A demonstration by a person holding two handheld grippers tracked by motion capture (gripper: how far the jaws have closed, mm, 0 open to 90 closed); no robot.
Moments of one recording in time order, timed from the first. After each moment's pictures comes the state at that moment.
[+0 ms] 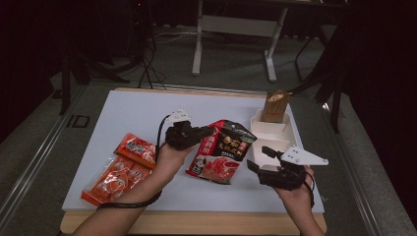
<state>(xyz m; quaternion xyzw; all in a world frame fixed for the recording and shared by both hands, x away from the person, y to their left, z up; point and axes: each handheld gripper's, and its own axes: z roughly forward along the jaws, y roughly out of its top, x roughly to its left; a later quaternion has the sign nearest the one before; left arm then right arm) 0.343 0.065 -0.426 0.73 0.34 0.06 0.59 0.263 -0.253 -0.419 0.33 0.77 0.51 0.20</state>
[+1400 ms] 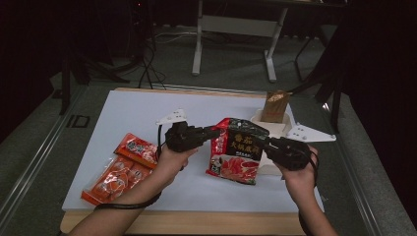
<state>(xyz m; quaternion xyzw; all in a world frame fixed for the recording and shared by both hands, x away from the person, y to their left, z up) 0.336 0.067 -0.420 0.70 0.28 0.00 0.66 0.287 -0.250 -0.371 0.31 0.77 0.53 0.18</state>
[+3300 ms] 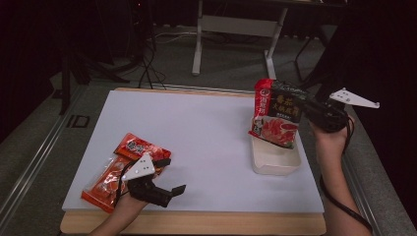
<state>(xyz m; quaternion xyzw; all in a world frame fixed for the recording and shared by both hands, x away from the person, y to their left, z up) 0.233 0.140 -0.475 0.77 0.28 0.10 0.57 0.369 -0.341 -0.335 0.38 0.70 0.54 0.27</state>
